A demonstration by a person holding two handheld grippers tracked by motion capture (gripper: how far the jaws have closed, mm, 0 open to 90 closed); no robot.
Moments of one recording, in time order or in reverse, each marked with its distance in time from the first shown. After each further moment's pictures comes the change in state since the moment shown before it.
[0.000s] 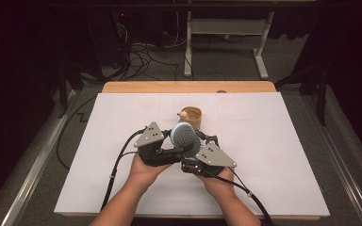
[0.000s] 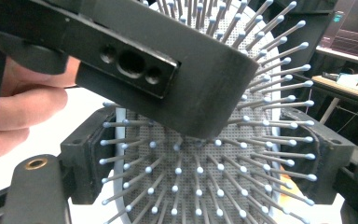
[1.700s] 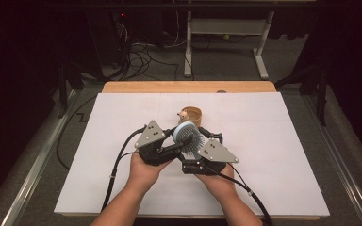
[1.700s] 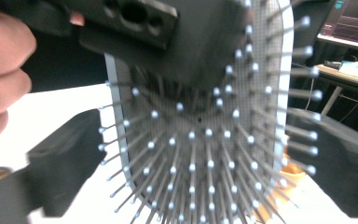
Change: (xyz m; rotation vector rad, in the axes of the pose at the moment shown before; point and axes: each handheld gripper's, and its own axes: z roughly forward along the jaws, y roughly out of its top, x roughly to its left) left arm -0.008 0.011 -0.005 -0.031 0.059 0.019; right arm -0.007 0.003 0.001 0.032 -0.001 0.041
